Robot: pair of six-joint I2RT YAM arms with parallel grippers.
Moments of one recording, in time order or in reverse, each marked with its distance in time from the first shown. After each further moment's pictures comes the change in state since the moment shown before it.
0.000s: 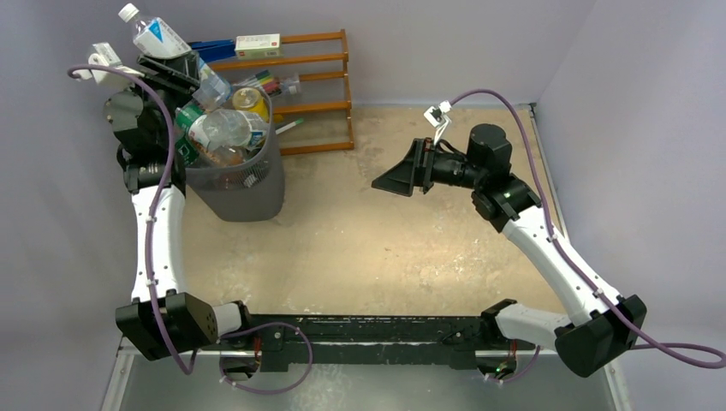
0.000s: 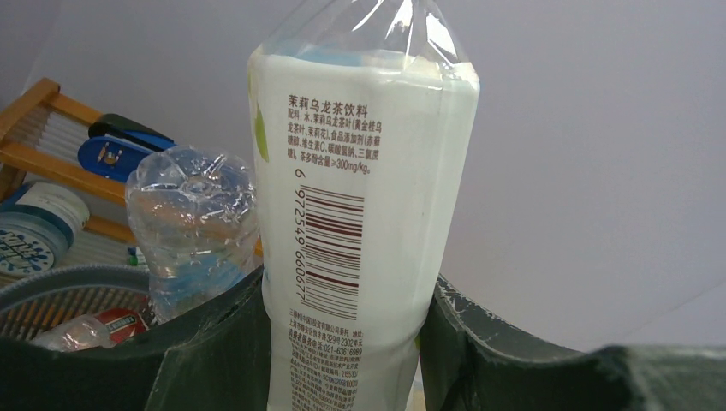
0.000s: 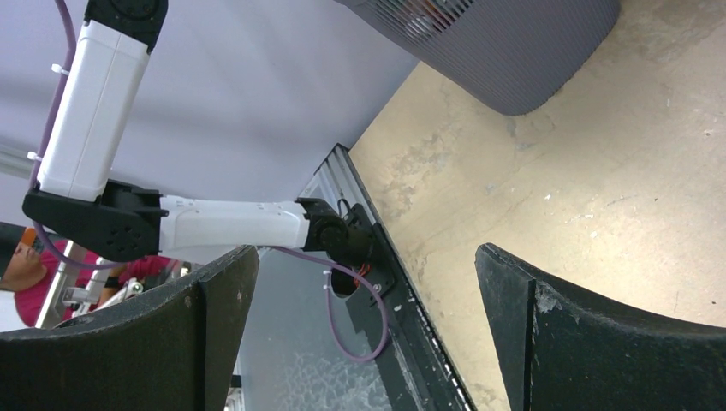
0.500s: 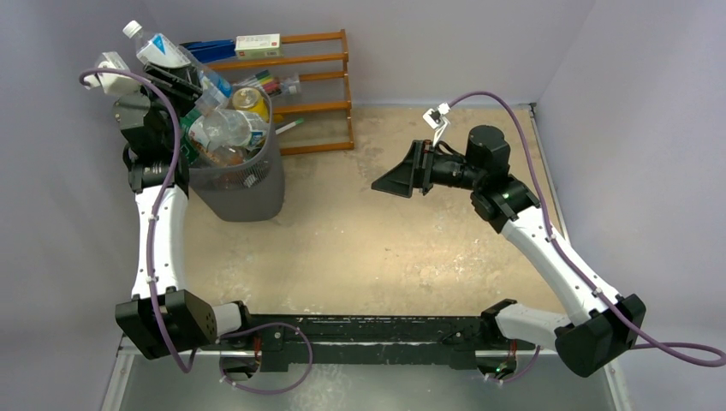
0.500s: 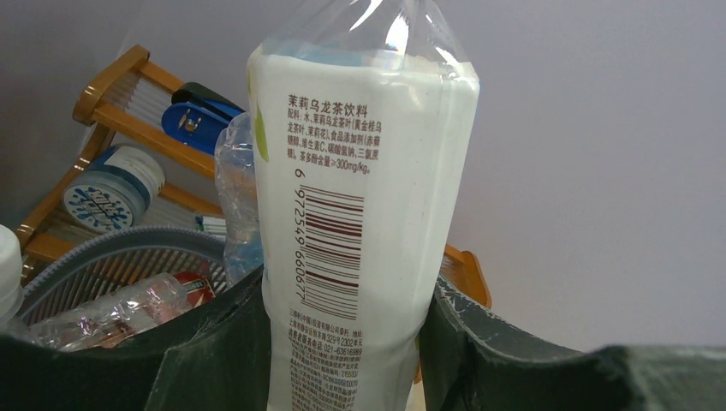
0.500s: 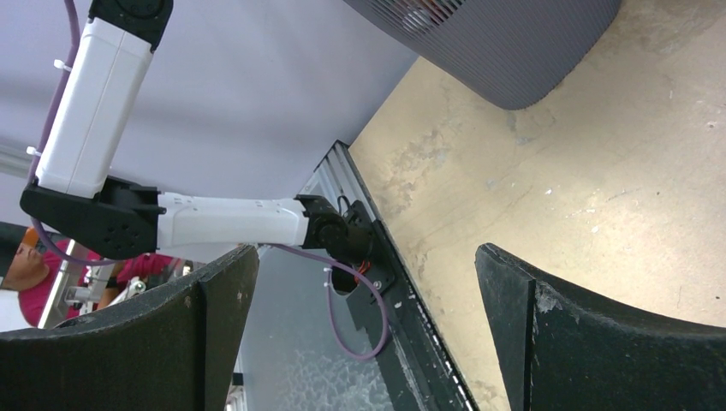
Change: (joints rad) left arm -0.031 0.004 -0.035 -0.082 -0.117 0.068; right arm 0.000 0.000 -0.018 0.005 -0.003 0.004
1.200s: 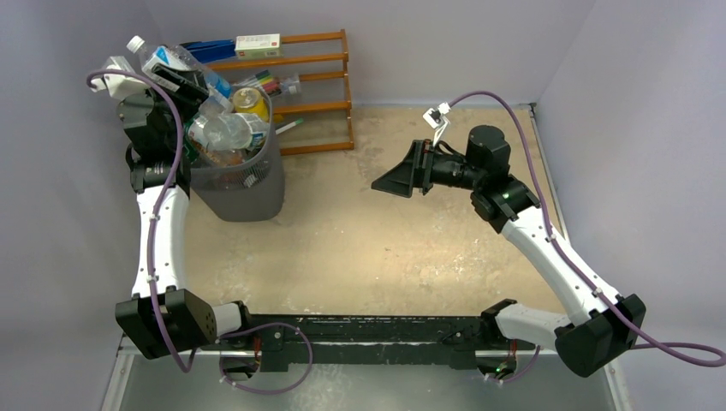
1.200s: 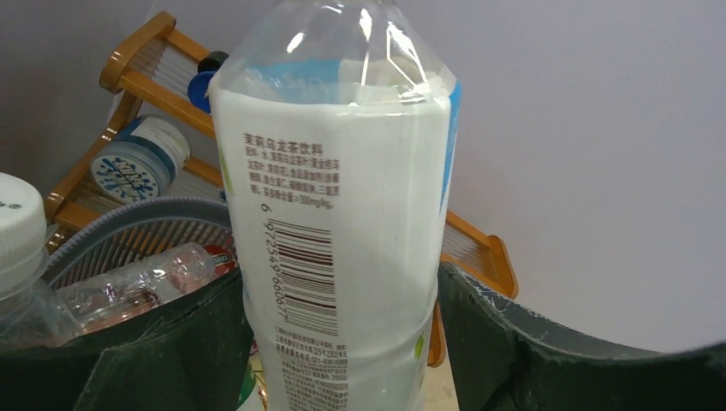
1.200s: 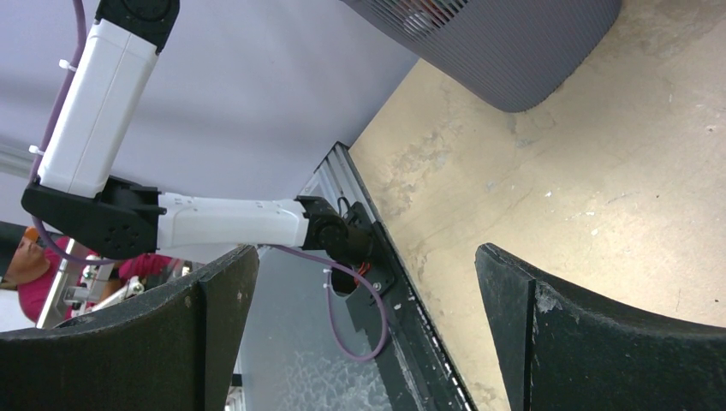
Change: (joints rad) left arm -0.006 0.002 -0.014 -0.051 -0.016 0.024; right arm 0.000 0.000 0.000 0.006 0.000 0.000
